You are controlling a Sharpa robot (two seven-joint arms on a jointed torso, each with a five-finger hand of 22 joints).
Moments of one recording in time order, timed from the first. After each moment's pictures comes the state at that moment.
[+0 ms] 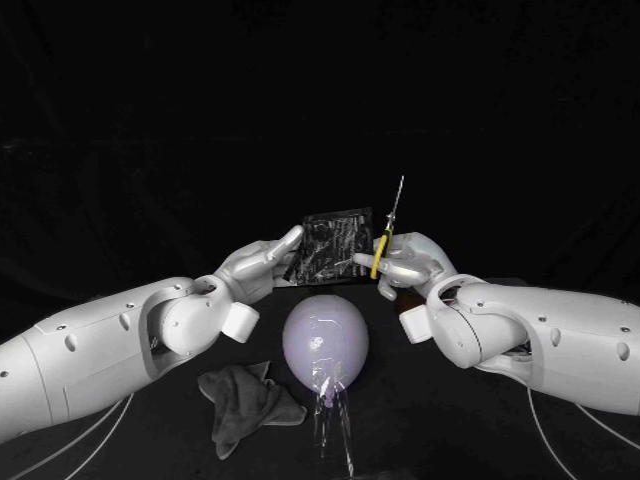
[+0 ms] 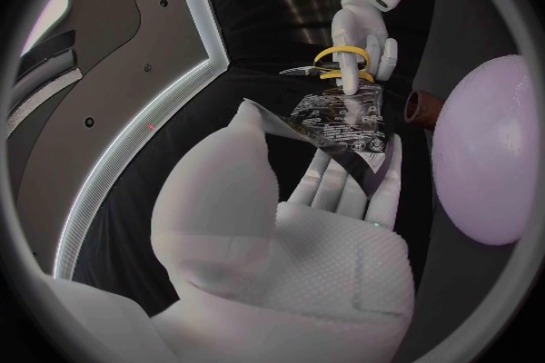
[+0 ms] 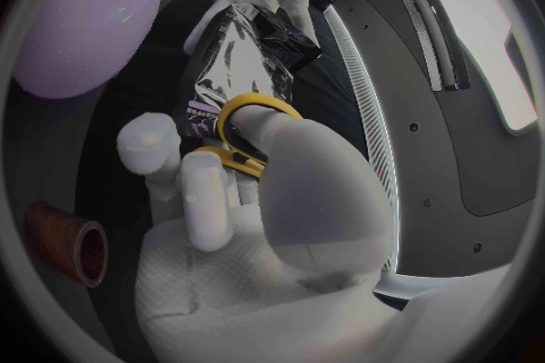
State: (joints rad) left arm 1.21 -0.69 0.00 1.34 0.03 0.10 0.25; left_hand 1.28 -0.14 -0.06 0.30 0.04 0.58 0.17 0.17 0.24 0.86 0.24 0.06 0.06 0.72 0.22 0.06 0.15 0.08 0.63 0.29 0.14 0.06; right arm 1.31 -0.80 -0.18 1.58 -0.19 -0.61 0.32; right_hand 1.33 -0.05 0.60 -0.03 0.04 1.07 0.11 0.22 0.55 1.25 0.11 0.11 0.09 1.47 -0.04 1.43 1.18 0.11 1.31 0.07 1.03 1.10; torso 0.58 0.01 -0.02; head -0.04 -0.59
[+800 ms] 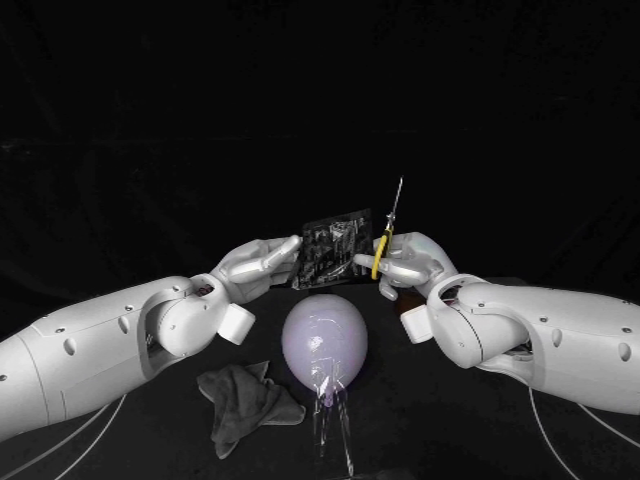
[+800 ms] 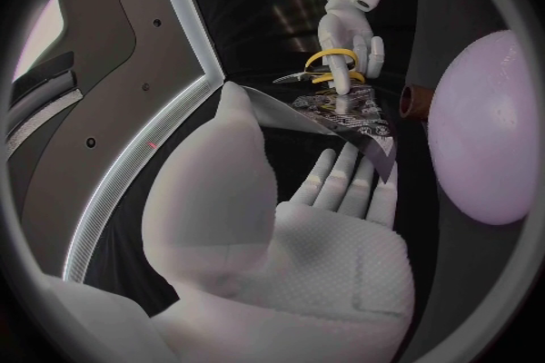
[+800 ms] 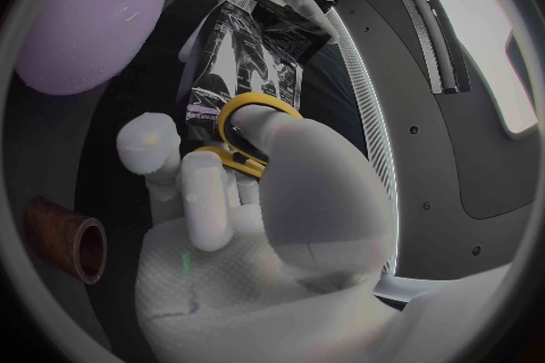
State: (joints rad) left arm 1.21 -0.69 0.00 1.33 -0.06 0.11 0.27; left_hand 1.30 -0.26 -0.19 0.31 0.05 0.45 0.16 0.12 0.20 0.65 0.26 0.05 0.06 0.42 0.25 0.05 0.09 0.08 0.36 0.30 0.05 0.04; right arm 1.31 -0.81 -0.18 1.58 -0.21 -0.61 0.31; right_hand 1.33 -0.06 0.62 -0.03 0.05 1.07 0.11 0.22 0.56 1.25 0.11 0.11 0.09 1.47 -0.04 1.43 1.17 0.10 1.31 0.07 1.03 1.10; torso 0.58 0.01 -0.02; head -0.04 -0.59
